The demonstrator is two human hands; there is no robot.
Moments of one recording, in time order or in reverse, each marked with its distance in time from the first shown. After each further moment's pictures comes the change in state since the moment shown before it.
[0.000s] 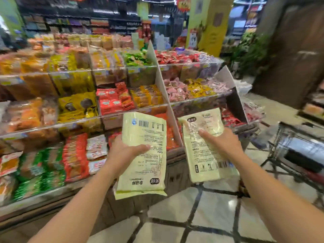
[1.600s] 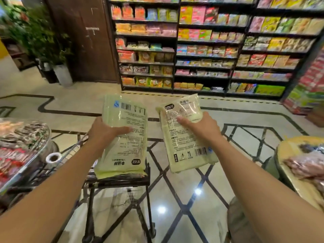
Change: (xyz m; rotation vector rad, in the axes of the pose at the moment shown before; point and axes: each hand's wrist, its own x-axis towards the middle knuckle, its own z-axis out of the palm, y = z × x) left_hand 0.136 0.175 1.204 0.192 -0.813 0.147; right_hand 0.302 0.699 -0.744 -0.004 0.672 0.607
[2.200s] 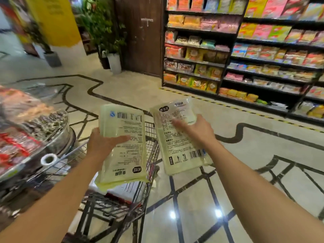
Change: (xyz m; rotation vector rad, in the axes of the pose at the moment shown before) left_hand 0.175 -0.007 0.102 -0.072 0.402 -0.180; right_hand 0.297 -0.017 0.062 0.046 -0.356 -0.228
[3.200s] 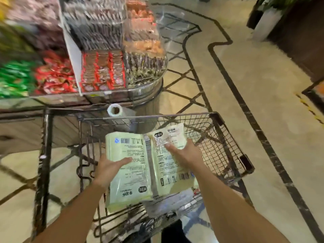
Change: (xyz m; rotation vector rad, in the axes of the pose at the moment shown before) left_hand 0.105 -0.212 -0.037 -0.237 0.673 -0.721; right_hand 0.208 -0.020 0.378 -0.335 -0.974 -0.135
